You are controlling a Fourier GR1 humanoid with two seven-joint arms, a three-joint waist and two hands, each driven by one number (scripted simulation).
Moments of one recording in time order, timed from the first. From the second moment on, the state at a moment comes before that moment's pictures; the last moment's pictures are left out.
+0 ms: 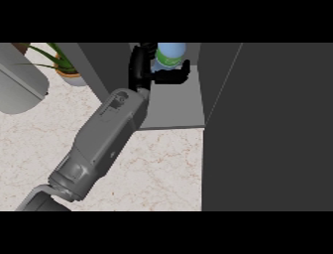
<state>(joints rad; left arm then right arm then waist) -1.03 0.00 -0.19 -0.57 0.37 0.50 -0.31 0.52 -0.04 0.20 -2.10 -0.29 0.33 -0.12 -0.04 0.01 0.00</state>
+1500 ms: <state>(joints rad) -1.18 0.03 -0.12 -0.08 0.24 0.70 -0.47 0.51 -0.06 0.21 -2.05 -0.29 0.37 -0.16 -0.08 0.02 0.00</state>
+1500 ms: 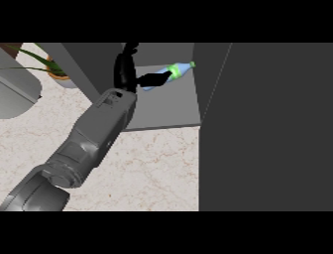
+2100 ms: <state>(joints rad) -1.16 0.03 -0.06 -0.14 0.29 0.60 -0.56 0.52 -0.06 0.22 -2.06 -0.28 0.37 -0.18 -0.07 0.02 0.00</state>
